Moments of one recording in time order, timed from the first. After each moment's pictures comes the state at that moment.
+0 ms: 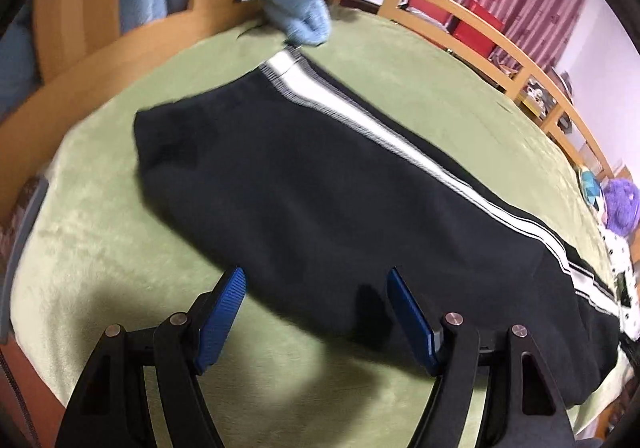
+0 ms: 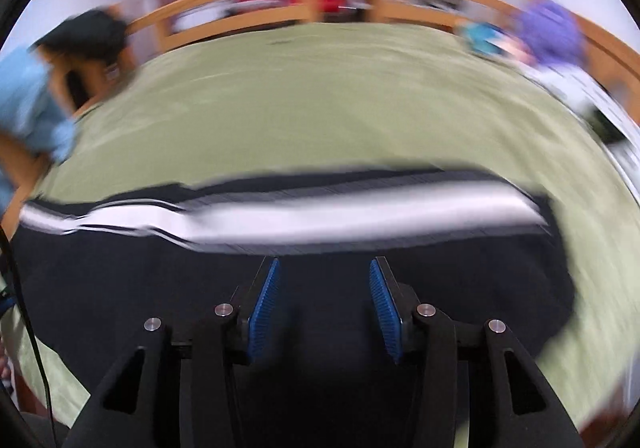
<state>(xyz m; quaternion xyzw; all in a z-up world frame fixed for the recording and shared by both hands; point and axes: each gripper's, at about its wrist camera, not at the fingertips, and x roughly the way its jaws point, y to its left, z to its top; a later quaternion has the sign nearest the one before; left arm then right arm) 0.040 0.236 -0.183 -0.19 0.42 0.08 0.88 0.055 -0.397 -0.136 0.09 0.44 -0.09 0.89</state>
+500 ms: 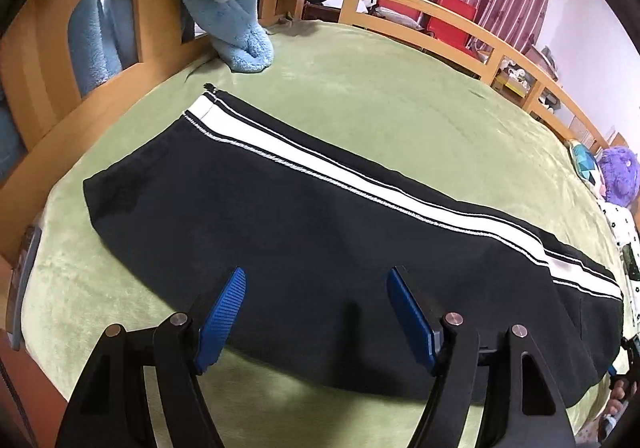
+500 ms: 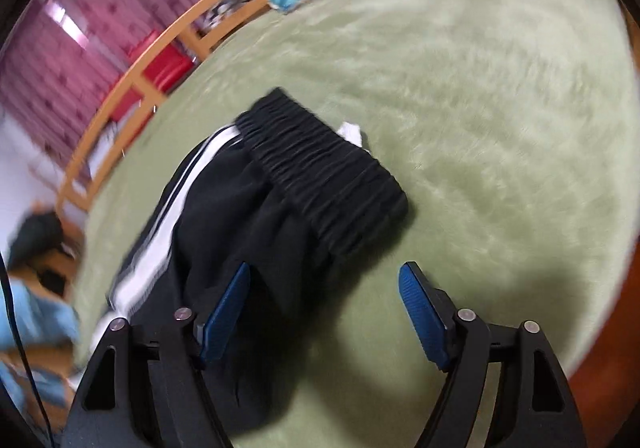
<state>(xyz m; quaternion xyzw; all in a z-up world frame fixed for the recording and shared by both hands) 0.052 0.160 -0.141 -0.14 0.42 0.08 0.90 0.015 -0.550 -0.219 0.42 0.38 -0.17 0.81</state>
